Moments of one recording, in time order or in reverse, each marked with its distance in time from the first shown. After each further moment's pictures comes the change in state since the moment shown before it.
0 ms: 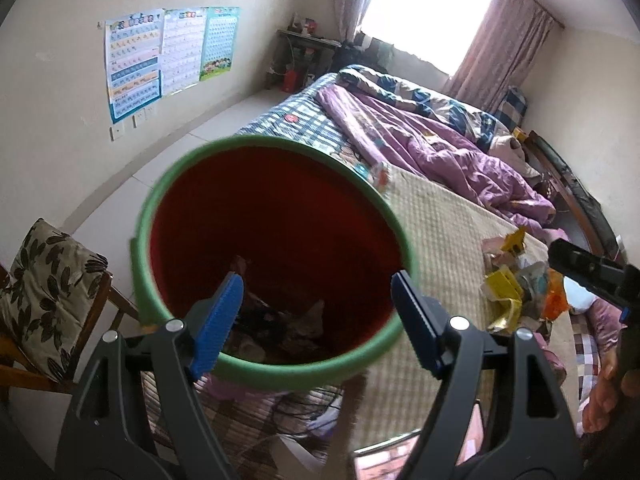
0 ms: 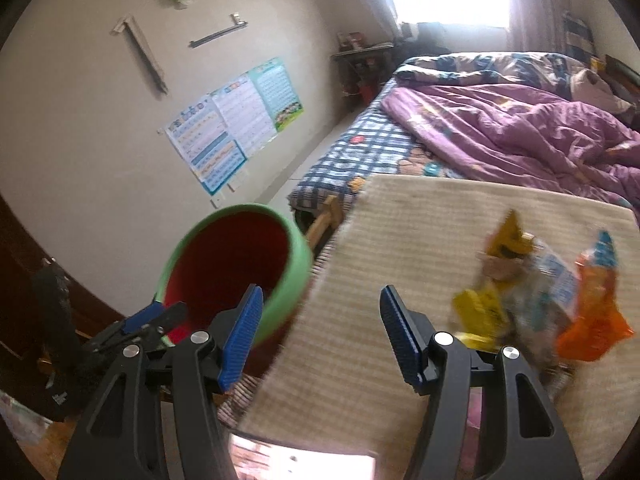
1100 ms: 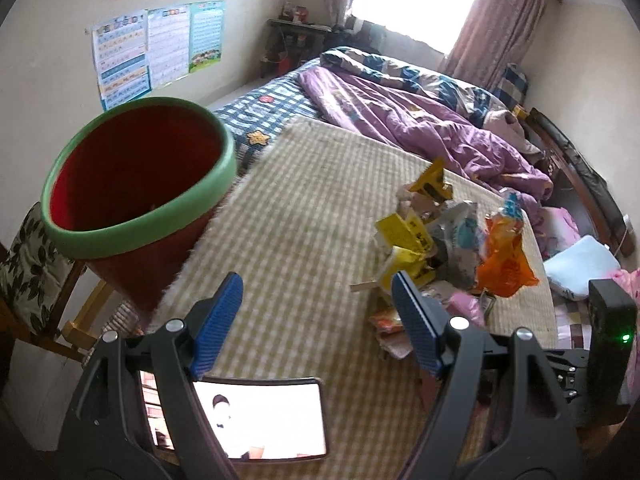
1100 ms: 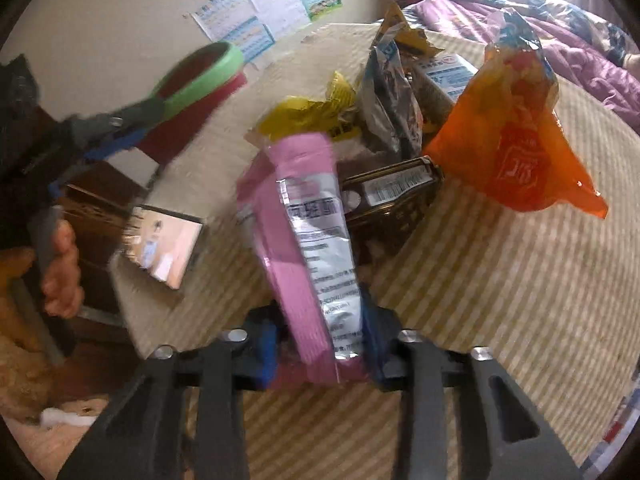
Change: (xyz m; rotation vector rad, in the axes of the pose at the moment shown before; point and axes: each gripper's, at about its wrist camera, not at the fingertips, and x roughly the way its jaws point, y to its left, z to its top) left arm 0.009 -0.170 -0.065 0.025 0.040 0.055; right arm -0.032 -0.162 -0.104 -0.187 0.395 0.142
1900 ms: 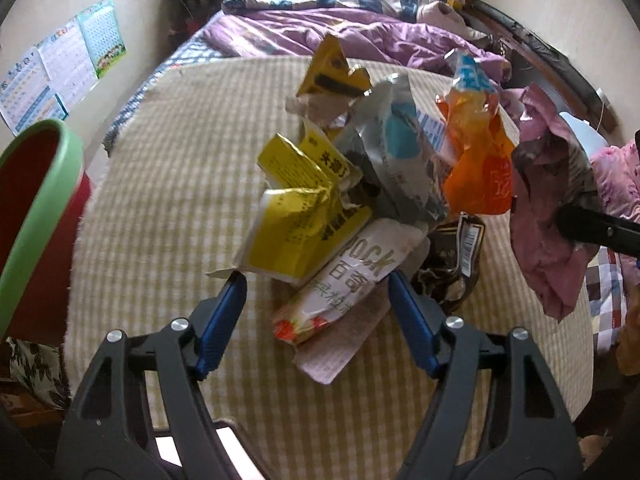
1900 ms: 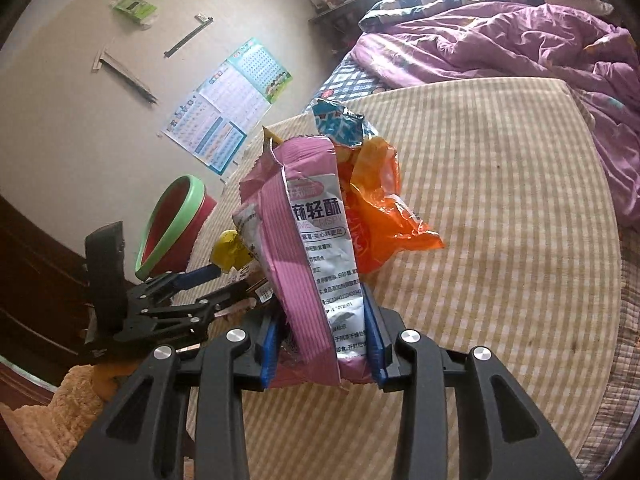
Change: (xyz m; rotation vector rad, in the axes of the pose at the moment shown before) left arm 0.093 -0.080 -0.014 0.331 0.253 -0.099; right arm -0.069 -0.095 0.000 0.325 -0.257 0.106
